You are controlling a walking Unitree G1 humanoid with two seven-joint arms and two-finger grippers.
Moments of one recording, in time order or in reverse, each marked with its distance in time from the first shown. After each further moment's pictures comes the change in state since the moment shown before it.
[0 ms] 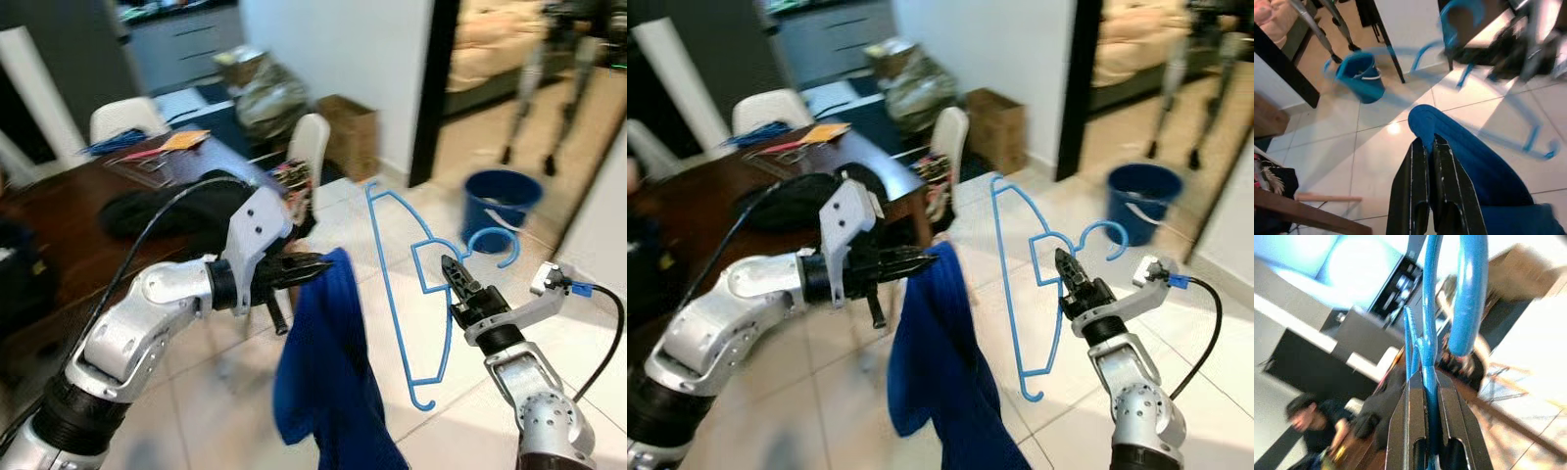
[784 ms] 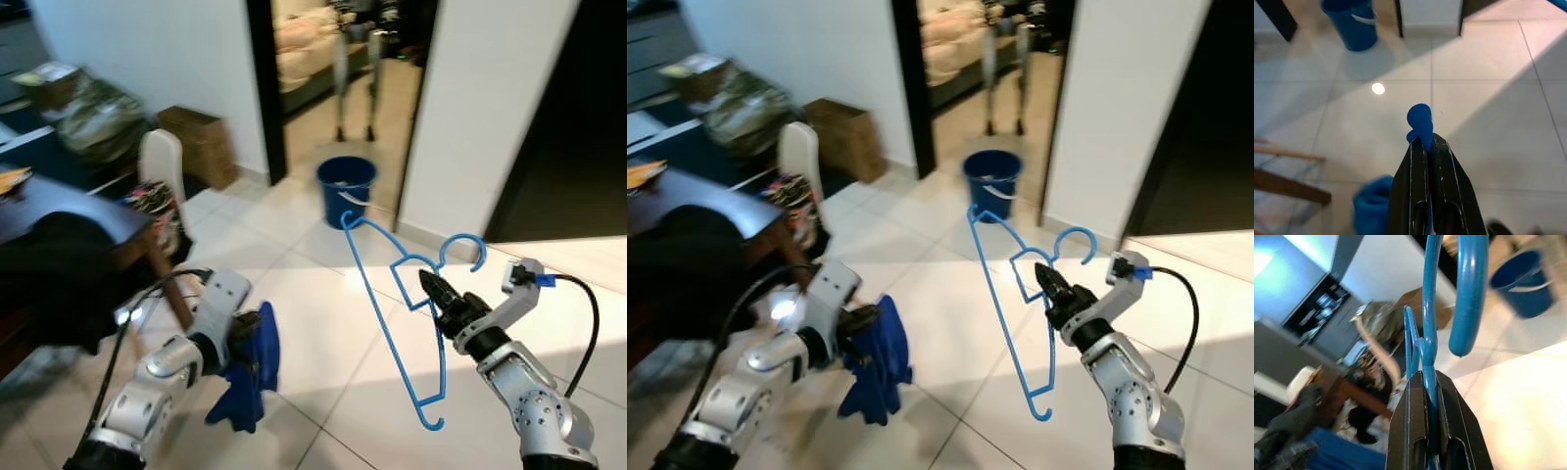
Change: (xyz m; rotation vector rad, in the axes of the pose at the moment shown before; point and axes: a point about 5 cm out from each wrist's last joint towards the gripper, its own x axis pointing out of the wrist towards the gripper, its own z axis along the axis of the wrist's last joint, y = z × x) left arm -0.028 -0.001 -0.119 -0.341 0.247 0.510; right arm 0.002 0.002 -0.014 -0.190 0.200 0.010
